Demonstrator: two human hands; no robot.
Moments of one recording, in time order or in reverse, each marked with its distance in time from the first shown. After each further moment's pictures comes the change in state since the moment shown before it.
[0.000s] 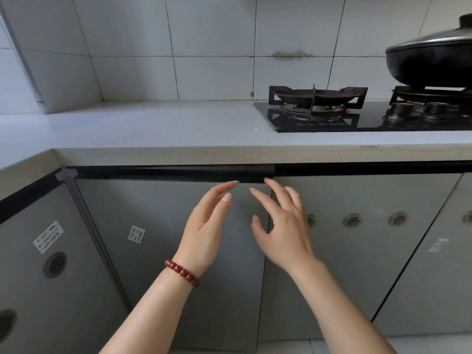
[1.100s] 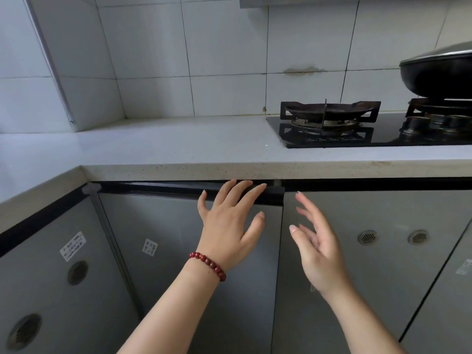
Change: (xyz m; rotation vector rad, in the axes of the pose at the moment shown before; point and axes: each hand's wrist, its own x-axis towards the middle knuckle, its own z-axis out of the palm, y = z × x) left_hand 0.021 0.012 0.014 0.924 0.031 0.266; right_hand -0.012 0.015 -0.021 0.814 0.052 0.182
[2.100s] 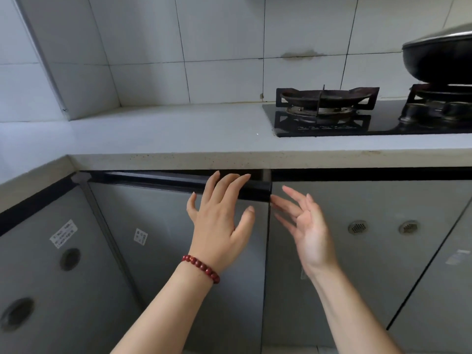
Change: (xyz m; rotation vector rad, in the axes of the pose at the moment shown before) left_hand -0.012 0.023 0.000 -0.155 0.076 -0.116; right_hand 0.018 0.001 -0.008 0.453 -0.024 0.315
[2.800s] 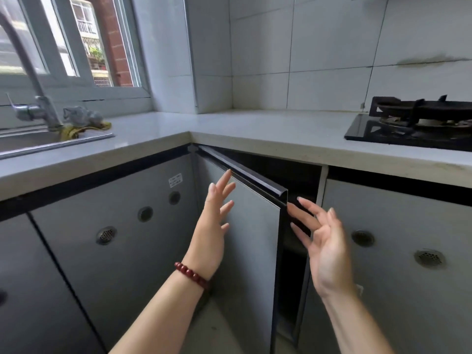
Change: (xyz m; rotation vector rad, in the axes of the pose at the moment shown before) left_hand -0.090 0.080 -0.059 -0.652 0.278 -0.601; right_hand -0.055 -0.007 0.001 0.234 -0.349 0.087
